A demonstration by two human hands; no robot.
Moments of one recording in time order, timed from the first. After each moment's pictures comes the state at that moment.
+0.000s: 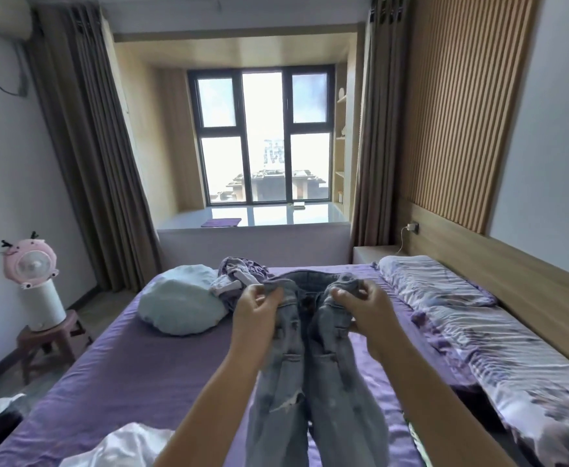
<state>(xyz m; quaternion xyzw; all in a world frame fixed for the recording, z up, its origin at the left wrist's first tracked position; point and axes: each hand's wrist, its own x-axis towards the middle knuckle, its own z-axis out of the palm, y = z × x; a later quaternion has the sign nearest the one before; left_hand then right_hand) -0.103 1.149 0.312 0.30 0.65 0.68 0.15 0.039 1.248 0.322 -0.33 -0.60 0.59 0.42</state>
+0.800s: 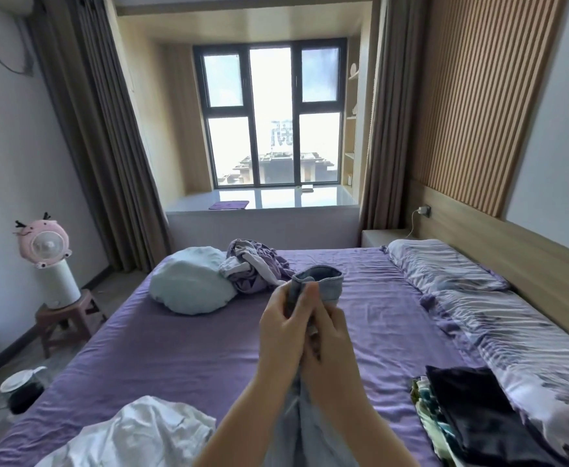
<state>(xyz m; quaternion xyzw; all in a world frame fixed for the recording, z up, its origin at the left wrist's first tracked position) -0.063 1.130 0.285 0.36 0.56 0.73 0.17 0.010 1.154 0.265 -0.25 -0.79 0.34 0.45</state>
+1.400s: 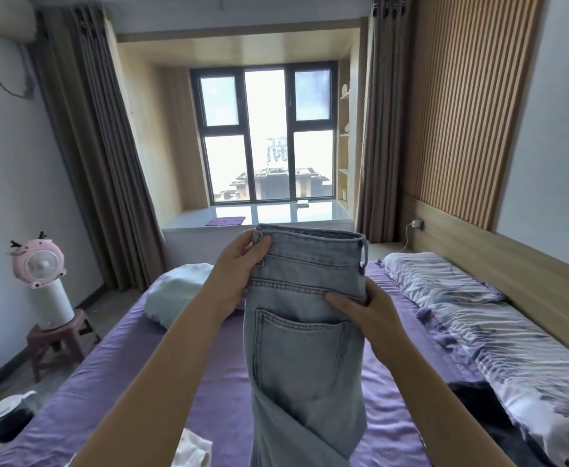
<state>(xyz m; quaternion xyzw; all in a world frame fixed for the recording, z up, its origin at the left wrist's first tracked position) -0.142 1.137 0.379 0.44 0.48 0.71 0.27 0.037 1.256 0.299 -0.21 -0.65 0.58 0.44</state>
